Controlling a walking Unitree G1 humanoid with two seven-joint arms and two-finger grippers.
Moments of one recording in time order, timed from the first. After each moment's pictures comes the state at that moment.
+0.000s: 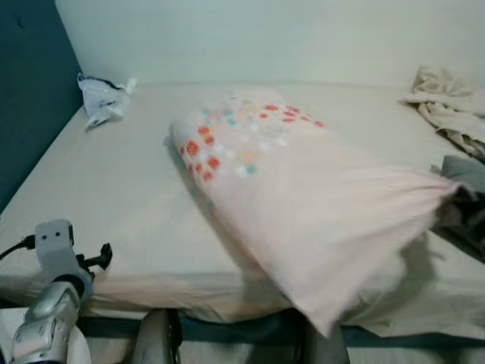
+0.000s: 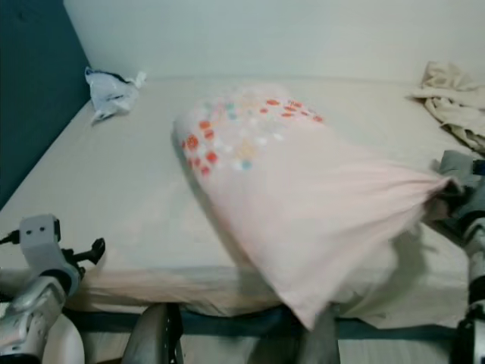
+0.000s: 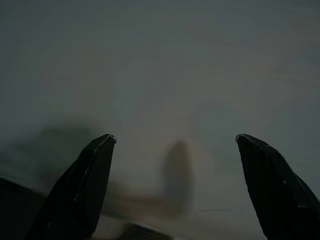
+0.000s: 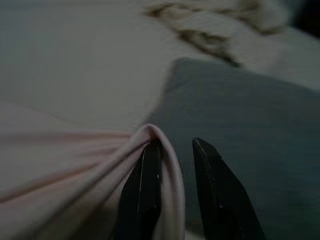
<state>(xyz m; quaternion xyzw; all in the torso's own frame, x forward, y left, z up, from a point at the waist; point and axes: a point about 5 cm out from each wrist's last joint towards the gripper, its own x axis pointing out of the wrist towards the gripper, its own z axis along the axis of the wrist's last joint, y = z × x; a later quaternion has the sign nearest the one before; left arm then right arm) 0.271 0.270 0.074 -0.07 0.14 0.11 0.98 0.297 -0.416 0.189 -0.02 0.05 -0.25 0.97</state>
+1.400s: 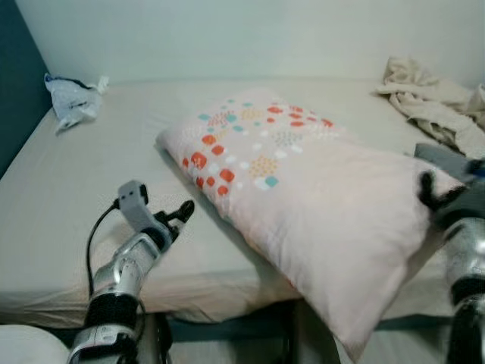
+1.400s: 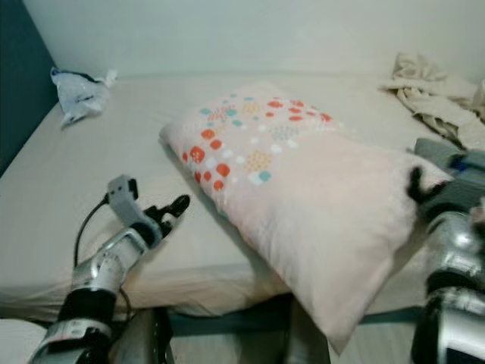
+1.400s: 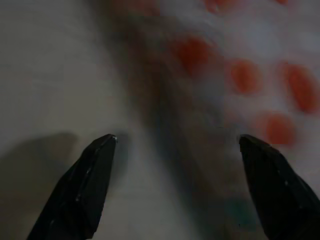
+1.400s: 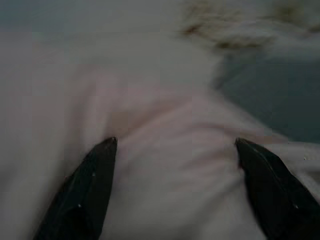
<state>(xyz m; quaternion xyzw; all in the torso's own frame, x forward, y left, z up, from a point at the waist) 0.356 0.135 0.110 -0.35 0.14 -0.12 0.92 0.328 -0.308 0.123 0.04 -0.02 -0.12 0.99</state>
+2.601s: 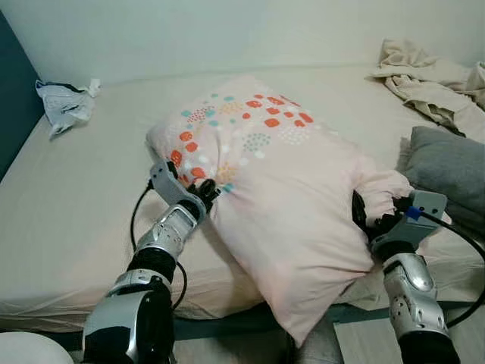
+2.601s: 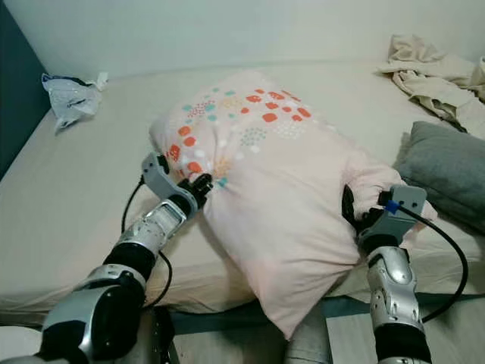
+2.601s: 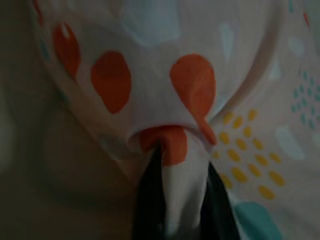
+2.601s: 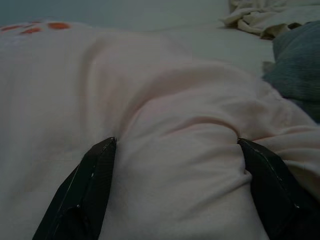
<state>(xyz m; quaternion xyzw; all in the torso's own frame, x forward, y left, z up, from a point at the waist) 0.389 0.122 0.131 -0.40 0.10 -0.04 0.91 0.308 -0.261 0.121 0.05 -0.06 -0.06 1.00</state>
